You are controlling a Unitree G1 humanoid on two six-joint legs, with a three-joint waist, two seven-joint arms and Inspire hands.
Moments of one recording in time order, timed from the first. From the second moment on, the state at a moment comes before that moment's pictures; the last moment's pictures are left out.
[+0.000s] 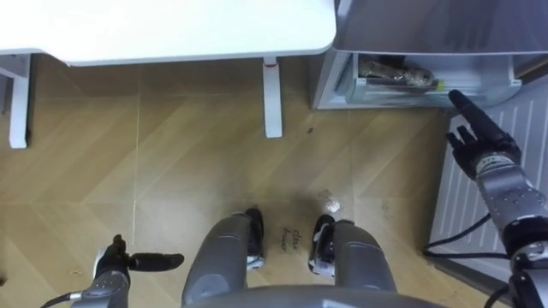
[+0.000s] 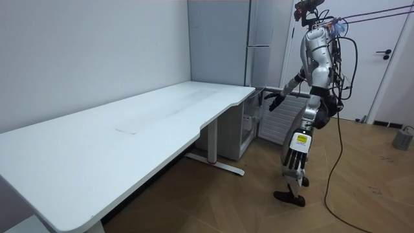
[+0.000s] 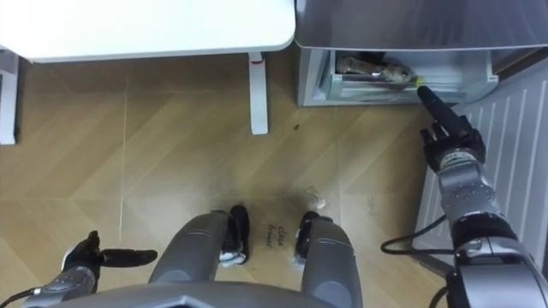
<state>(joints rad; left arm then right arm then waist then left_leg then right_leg) 0.10 0.35 -0.22 1.01 -0.38 0.04 0.19 -0.27 -0.48 0.06 0.95 1.49 -0.03 -0.11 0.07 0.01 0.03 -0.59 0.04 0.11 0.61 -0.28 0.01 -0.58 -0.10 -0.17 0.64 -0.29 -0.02</state>
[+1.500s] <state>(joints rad) 0.07 0.39 -0.28 0.94 -0.40 0.05 0.22 -0.62 -0.61 0.10 1.12 1.52 -0.01 0.08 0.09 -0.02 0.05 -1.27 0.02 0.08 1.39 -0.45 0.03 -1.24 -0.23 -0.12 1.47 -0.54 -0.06</state>
